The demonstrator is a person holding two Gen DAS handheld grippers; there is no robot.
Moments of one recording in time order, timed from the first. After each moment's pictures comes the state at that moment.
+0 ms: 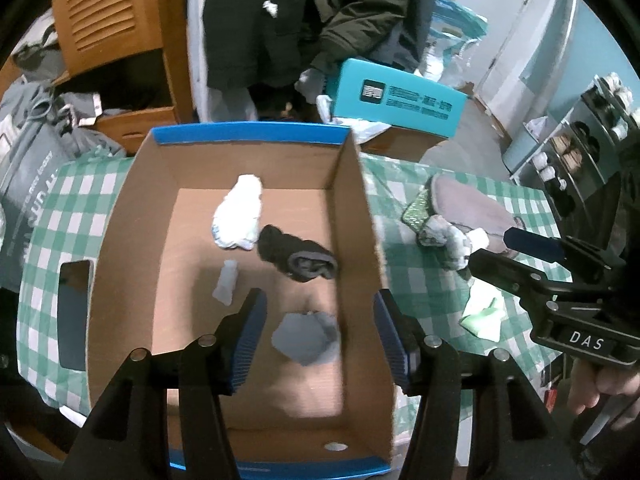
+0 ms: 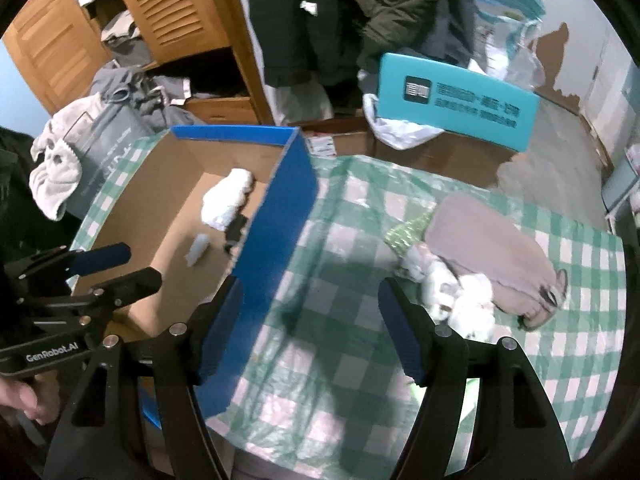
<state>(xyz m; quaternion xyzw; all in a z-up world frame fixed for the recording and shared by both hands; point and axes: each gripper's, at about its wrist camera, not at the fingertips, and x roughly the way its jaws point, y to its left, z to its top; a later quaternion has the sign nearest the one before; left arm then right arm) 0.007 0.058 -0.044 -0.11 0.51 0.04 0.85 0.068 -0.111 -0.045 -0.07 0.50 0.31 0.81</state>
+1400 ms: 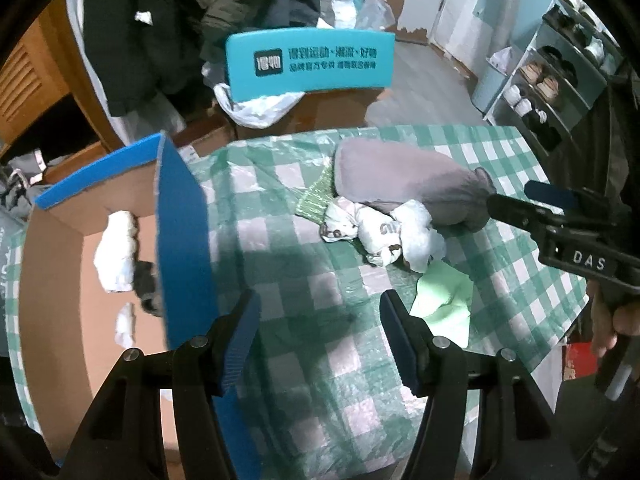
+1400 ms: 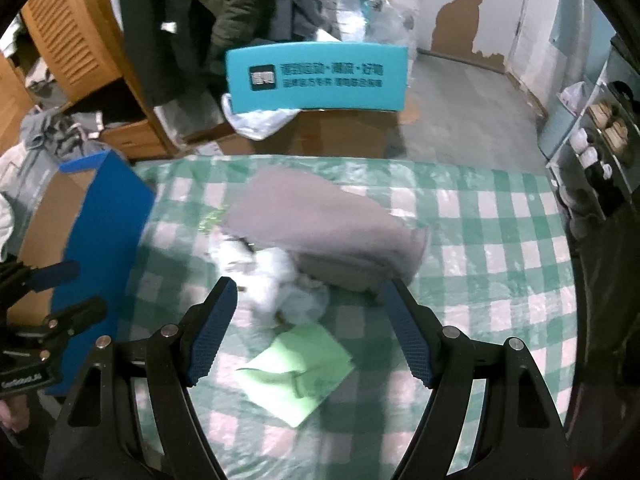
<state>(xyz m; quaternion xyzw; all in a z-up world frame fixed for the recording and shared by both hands) 0.077 -0.071 -0.078 -0.03 0.55 -0.03 0.83 0.131 -0.263 -0.080 -0.05 0.51 0.19 0.84</state>
